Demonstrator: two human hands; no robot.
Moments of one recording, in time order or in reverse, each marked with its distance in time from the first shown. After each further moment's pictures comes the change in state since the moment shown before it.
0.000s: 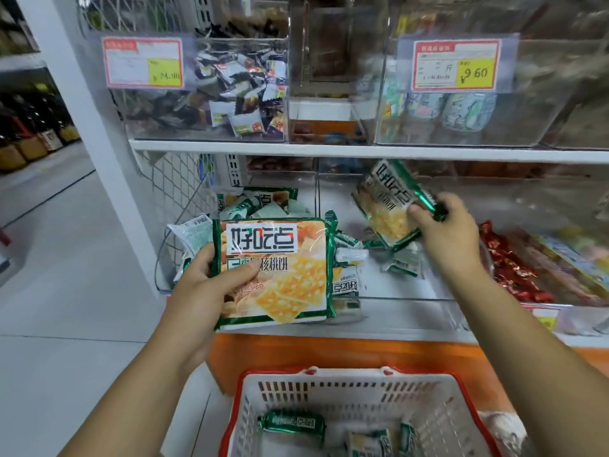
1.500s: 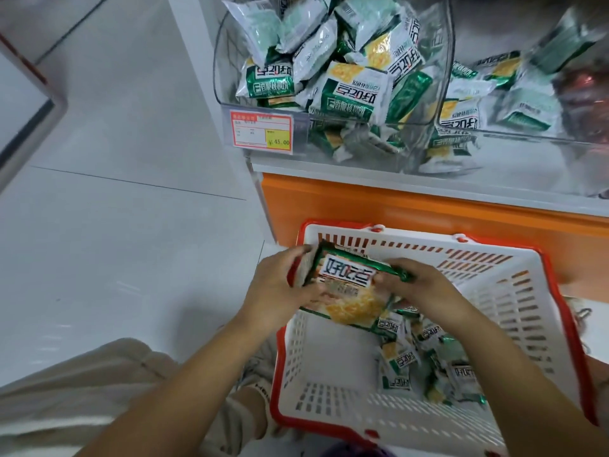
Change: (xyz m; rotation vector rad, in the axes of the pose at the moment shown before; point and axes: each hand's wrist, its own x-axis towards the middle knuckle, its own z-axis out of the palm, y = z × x) left_hand -0.076 -0.184 -0.078 0.671 -0.140 -0.263; right_hand -0.237 0.114 0.065 -0.066 -0.980 0.526
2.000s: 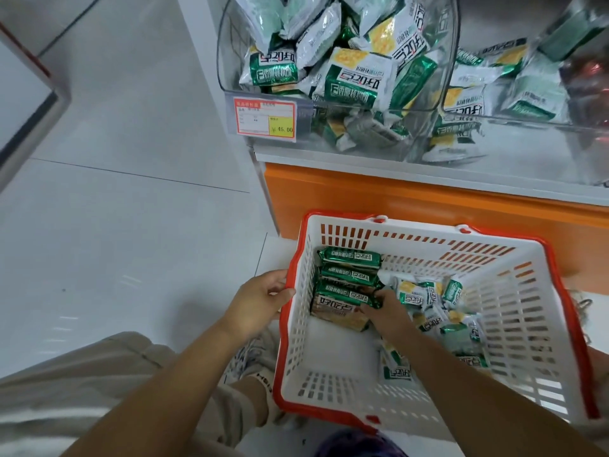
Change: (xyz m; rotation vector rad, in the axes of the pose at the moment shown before) left_hand -0.010 -0.053 -0.011 -0.024 -0.088 -0.206; right_hand 0.043 0.091 0.080 -0.064 0.124 0.279
